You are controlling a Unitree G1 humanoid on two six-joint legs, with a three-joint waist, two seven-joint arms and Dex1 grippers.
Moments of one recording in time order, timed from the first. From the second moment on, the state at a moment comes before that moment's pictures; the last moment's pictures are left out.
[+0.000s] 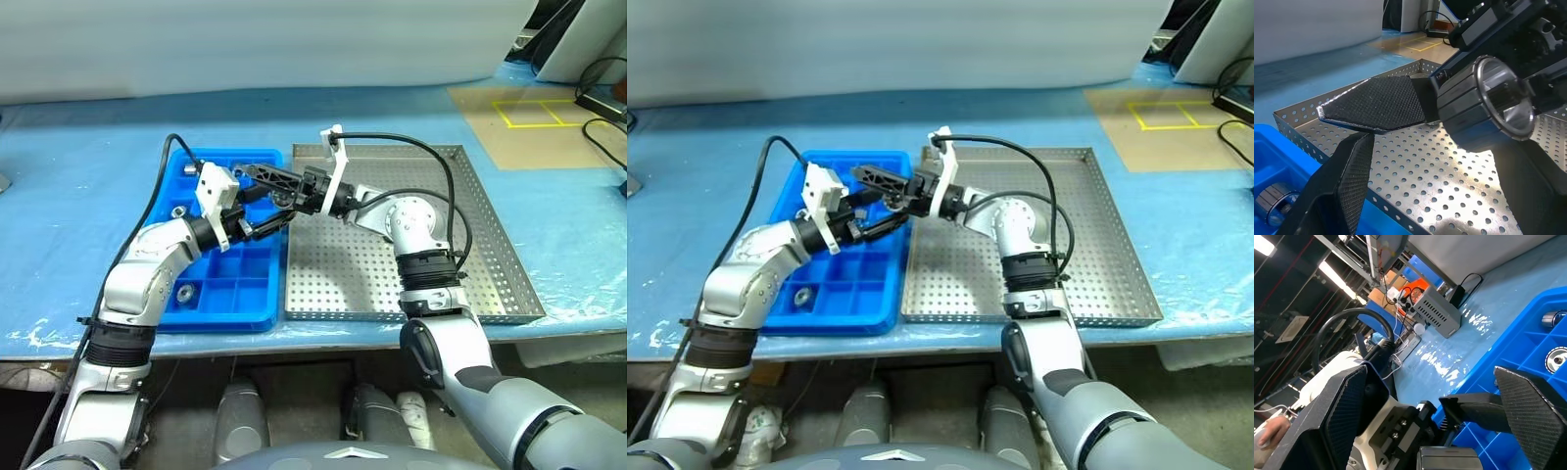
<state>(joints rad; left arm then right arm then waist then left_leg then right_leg) -0.44 0.42 0.01 -0.09 -0.47 0.42 -0.80 -0.89 0.01 -0.13 0.31 0.74 1.00 0.66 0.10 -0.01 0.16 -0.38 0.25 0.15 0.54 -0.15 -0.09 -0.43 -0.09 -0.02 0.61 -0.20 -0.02</state>
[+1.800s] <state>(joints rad) -0.48 0.39 -0.04 -0.01 -0.27 0.13 -0.81 -0.86 -0.02 -0.08 0.32 0.70 0.91 0.69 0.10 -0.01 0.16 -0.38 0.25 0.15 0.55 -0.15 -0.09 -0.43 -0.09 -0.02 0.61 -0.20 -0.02</state>
